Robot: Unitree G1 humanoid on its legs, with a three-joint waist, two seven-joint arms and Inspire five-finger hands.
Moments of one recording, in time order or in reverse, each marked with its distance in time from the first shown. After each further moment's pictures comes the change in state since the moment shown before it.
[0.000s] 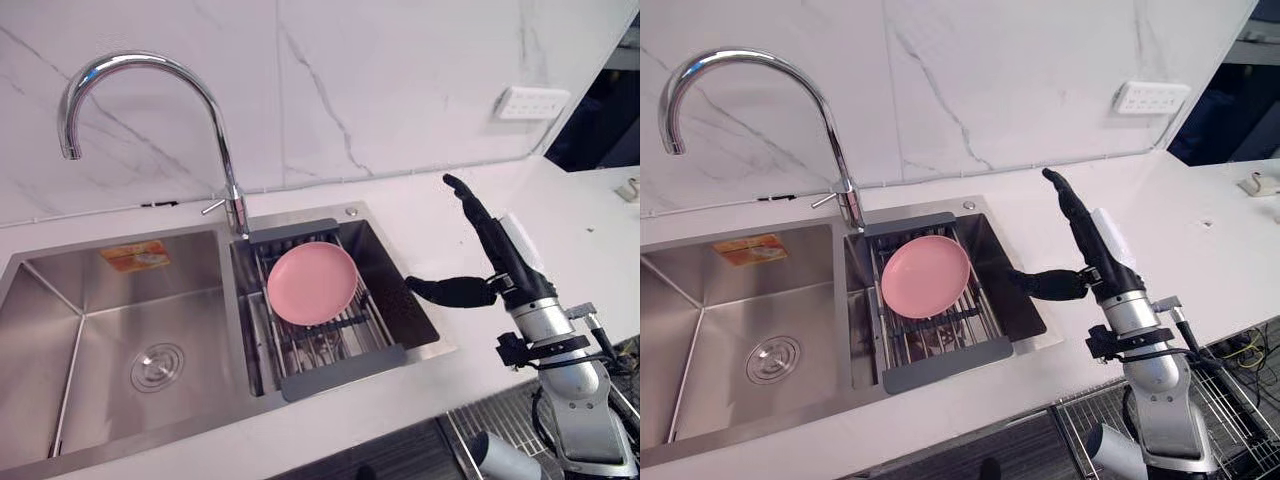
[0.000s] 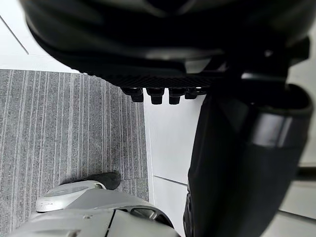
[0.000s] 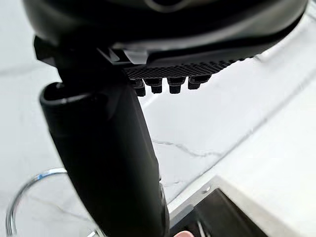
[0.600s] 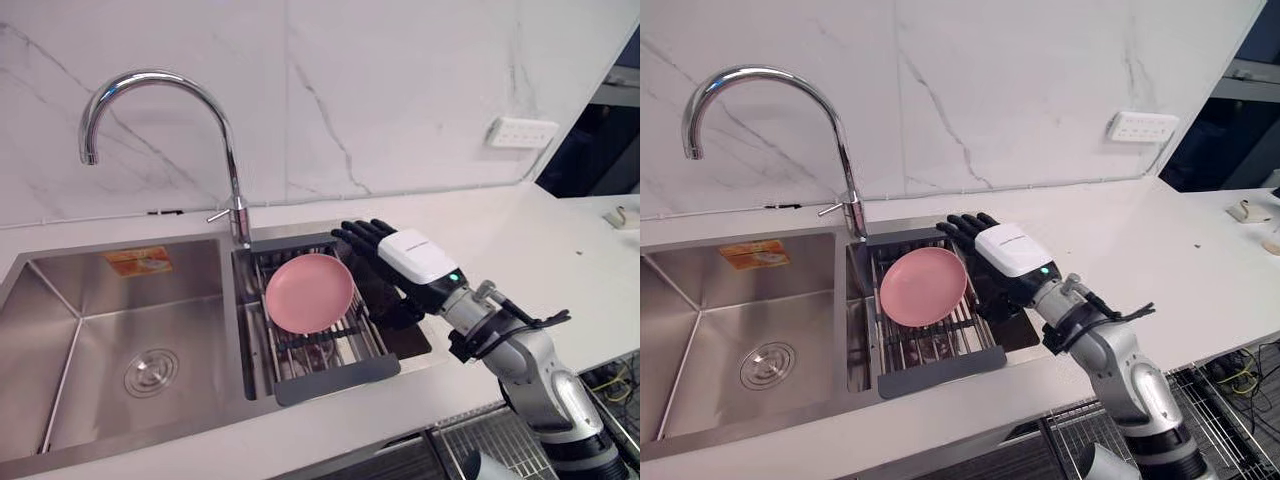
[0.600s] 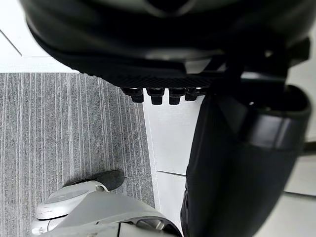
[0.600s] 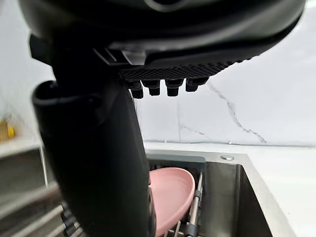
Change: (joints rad) left arm -0.009 0.033 -0.004 0.028 0.074 0.029 -0.025; right arm -0.209 -0.128 0.353 0.060 -0.475 -0.070 0.137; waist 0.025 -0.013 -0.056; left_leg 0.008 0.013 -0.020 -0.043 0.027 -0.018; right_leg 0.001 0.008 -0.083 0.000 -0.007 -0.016
